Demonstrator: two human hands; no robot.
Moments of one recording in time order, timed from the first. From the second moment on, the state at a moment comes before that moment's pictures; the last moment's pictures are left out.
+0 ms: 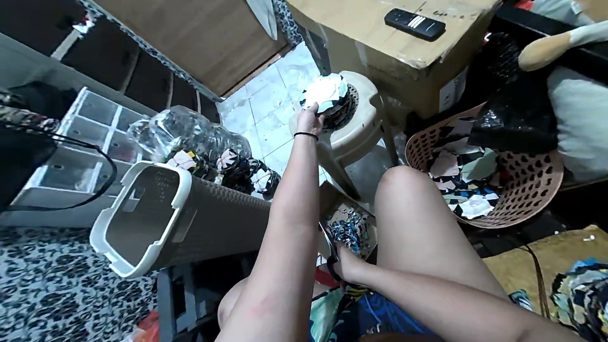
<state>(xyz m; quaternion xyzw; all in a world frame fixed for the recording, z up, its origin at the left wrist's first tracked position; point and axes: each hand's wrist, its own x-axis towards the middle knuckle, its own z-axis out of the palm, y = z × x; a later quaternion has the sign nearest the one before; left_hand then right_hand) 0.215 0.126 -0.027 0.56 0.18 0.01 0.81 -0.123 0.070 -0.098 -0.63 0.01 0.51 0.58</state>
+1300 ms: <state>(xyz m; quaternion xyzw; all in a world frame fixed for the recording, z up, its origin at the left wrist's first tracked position) -0.193 -0.228 -0.056 0.83 -0.41 -0.35 0.16 -0.155 0.025 -0.083 -0.76 -0.07 0.40 0.51</state>
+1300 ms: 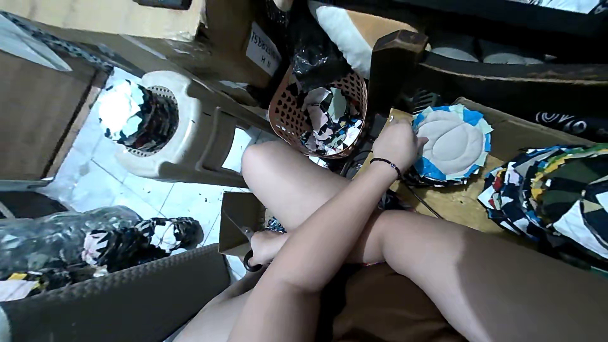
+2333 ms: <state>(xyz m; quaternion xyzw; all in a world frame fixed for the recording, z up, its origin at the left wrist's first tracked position) -0.123 0.073 -0.005 0.26 0.06 -0.18 0.95 -0.155 0.030 -0.053 -0.81 -0.14 0.44 0.36</state>
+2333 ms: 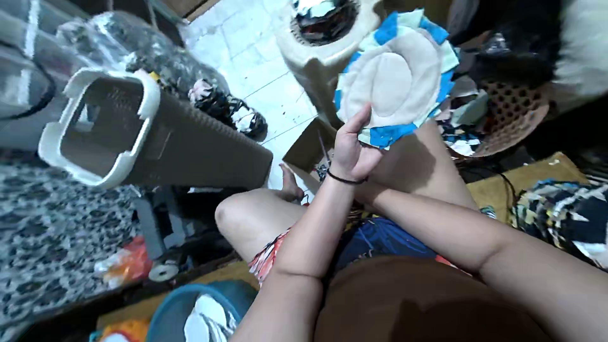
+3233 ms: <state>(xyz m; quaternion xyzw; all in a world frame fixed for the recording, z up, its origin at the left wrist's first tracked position) -0.135 0.190 -0.077 0.55 0.19 0.13 0.80 -0.170 0.070 -0.104 -0.69 -0.23 0.32 0.61</state>
